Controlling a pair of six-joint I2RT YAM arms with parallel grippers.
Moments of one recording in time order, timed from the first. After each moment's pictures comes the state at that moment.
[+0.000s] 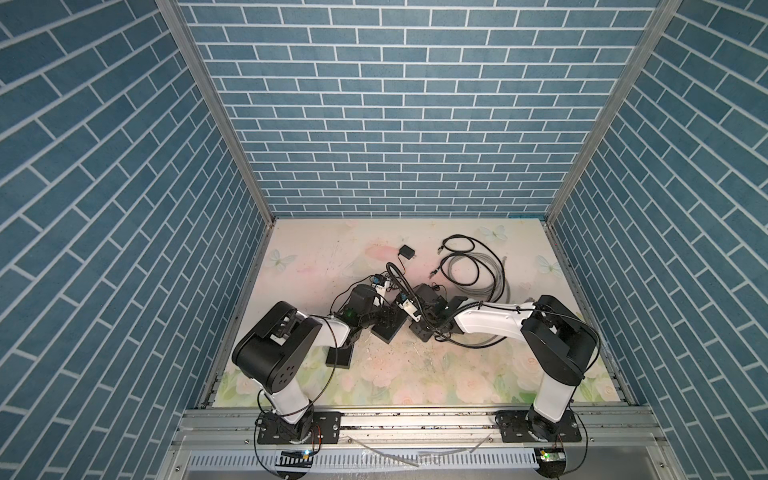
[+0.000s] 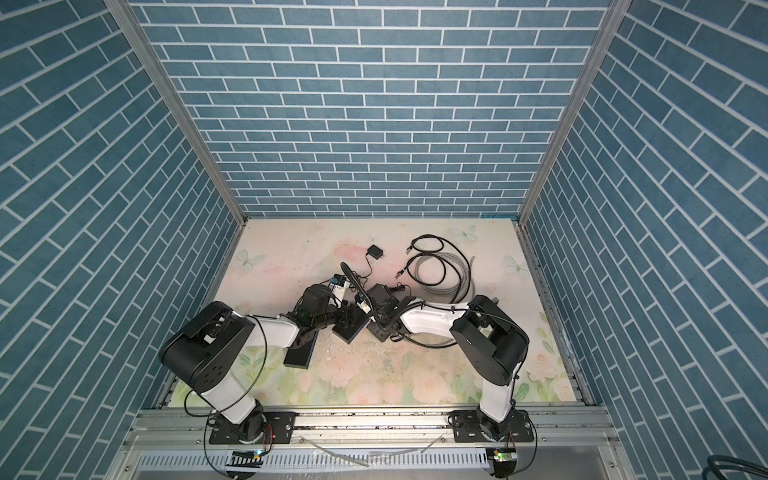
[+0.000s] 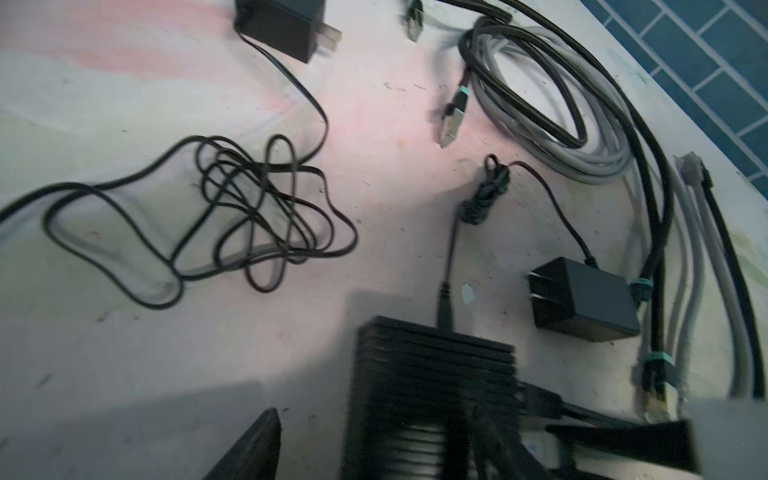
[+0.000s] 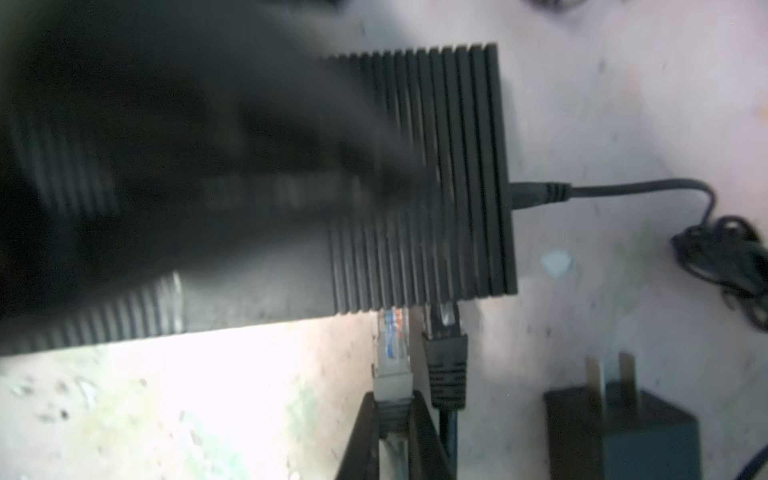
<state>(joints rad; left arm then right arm) -0.57 1.68 0.56 0.50 0.20 -0.28 0.94 1.80 1.04 -0.28 0.05 -0.05</state>
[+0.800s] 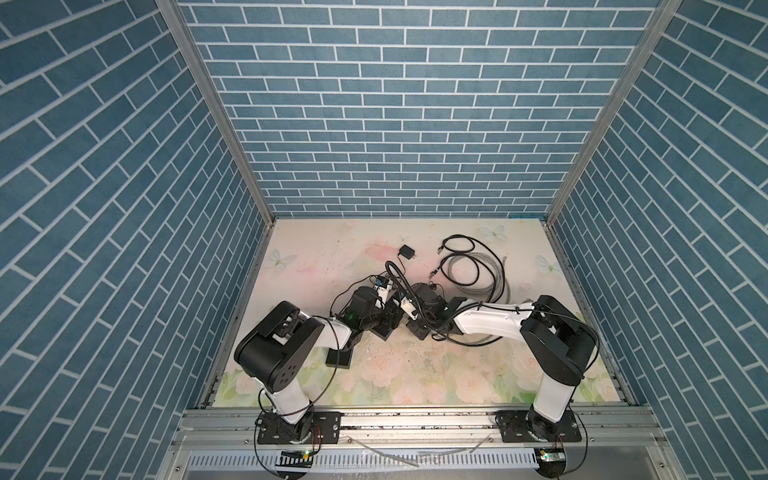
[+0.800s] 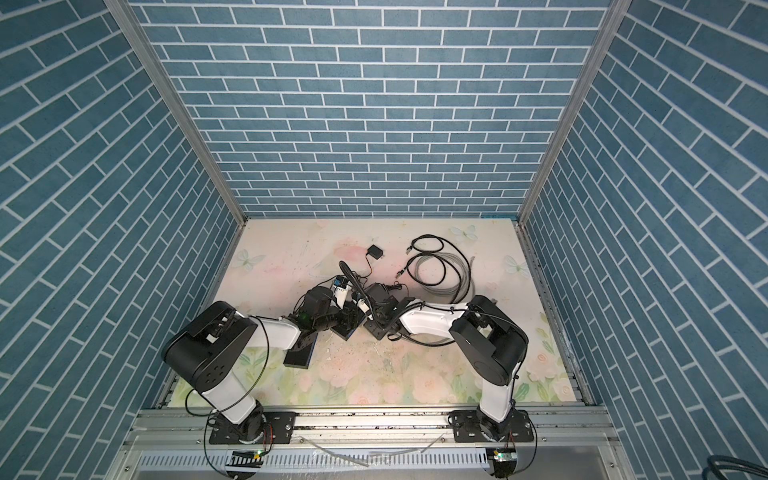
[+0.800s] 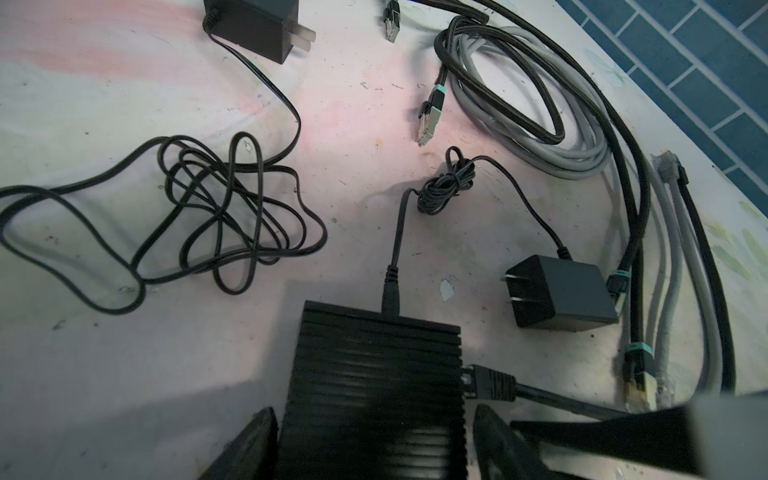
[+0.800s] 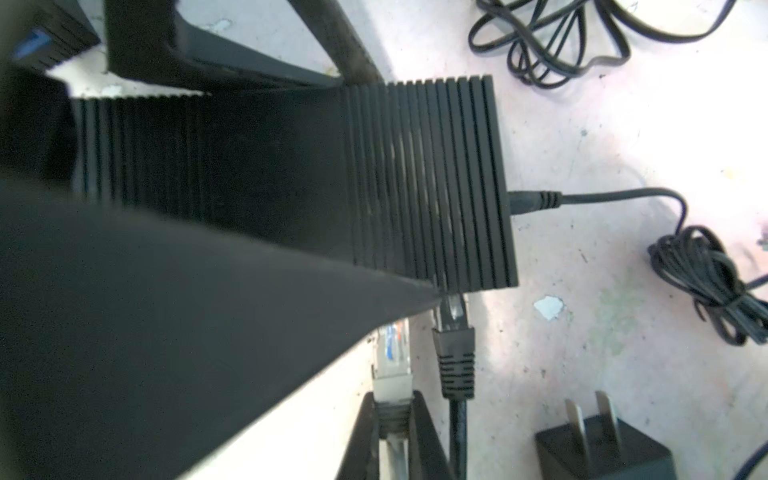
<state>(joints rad) -0.58 1.68 0.54 0.53 0.19 -0.28 0.95 1.81 1.04 -0.25 0.05 -0.04</state>
